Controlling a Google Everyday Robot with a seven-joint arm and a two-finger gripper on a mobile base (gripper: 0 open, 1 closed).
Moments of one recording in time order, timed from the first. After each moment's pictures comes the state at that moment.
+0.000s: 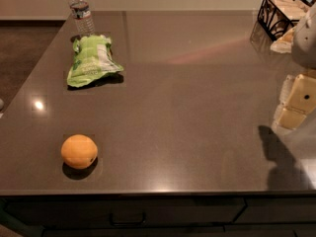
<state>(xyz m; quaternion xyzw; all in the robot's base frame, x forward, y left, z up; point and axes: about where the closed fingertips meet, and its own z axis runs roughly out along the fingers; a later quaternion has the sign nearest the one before) 0.438 -0.217 0.976 -0.60 0.78 -0.03 0.16</state>
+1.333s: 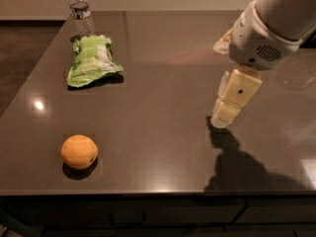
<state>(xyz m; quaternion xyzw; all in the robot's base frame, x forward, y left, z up) 0.460 -0.116 0.965 -0.64 0.74 0.05 0.20</state>
